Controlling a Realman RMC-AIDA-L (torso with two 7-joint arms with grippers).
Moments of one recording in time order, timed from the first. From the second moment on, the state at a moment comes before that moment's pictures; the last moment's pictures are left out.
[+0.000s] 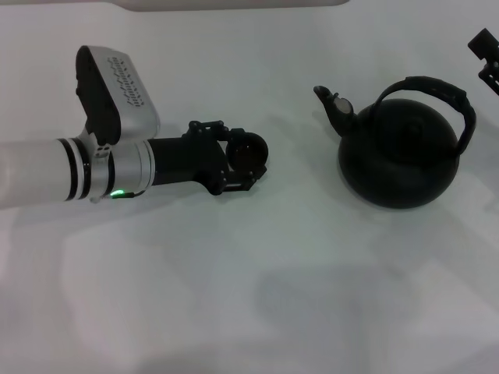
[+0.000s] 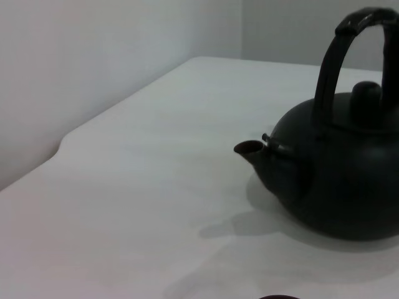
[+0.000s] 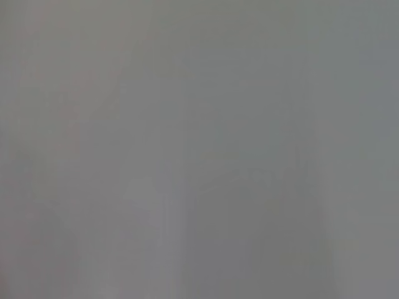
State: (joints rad) left arm -0.62 -2.09 1.54 0.38 1.33 0.92 -1.02; right arm 0.20 2.01 -1.19 -0.35 -0.76 -1.60 0.66
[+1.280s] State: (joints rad) left arm -0.63 -2.08 1.67 0.35 1.20 0.89 -1.00; right arm 0.20 2.01 -1.20 -0.34 -0.76 -1.61 0.66
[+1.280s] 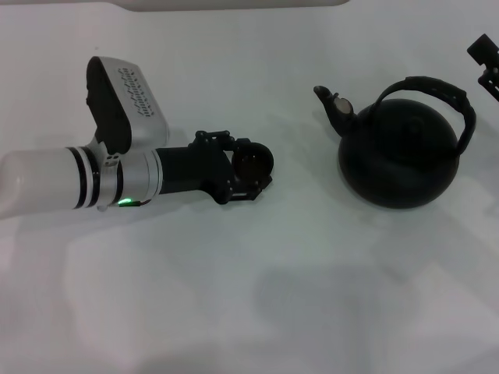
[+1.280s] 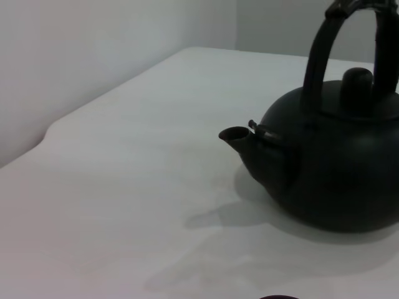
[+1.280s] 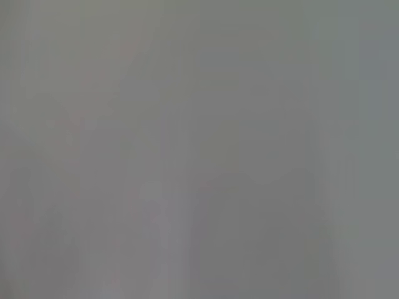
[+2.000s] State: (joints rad) left arm -0.61 -2.08 1.68 0.41 1.21 0.89 -1.06; right arm 0.19 2.01 -1.20 -0.34 -0.76 -1.61 0.66
